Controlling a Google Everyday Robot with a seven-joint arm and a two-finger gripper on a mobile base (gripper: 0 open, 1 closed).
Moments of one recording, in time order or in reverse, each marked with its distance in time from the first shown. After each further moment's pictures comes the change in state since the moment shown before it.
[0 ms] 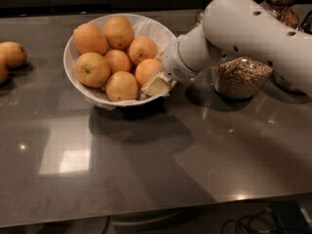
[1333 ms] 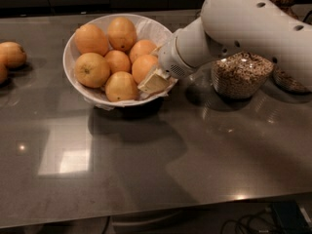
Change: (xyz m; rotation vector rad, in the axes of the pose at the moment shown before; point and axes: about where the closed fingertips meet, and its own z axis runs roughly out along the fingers) arm -0.016 0.007 -0.015 0.015 0.005 -0.039
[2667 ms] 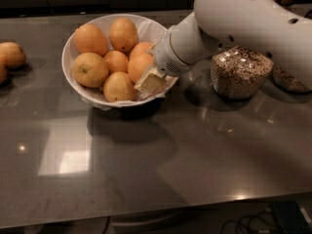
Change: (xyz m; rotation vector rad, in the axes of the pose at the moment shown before) arm -0.012 0.006 -0.003 -0.020 0.019 -0.044
